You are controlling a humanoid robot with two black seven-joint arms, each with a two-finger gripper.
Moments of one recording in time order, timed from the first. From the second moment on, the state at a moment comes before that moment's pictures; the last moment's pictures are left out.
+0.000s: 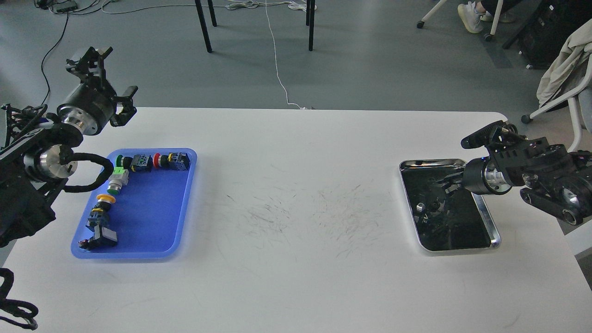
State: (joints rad) left arm -0.84 0.46 -0.59 -0.53 0.06 -0.30 -0.28; right arm 1.15 -0.51 -0.46 0.71 -1.43 0.19 0.36
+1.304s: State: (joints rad) left arm -0.84 0.46 -0.59 -0.53 0.06 -0.30 -0.28; right arm 1.13 -0.44 -0.48 0.63 -1.43 0.18 0.37
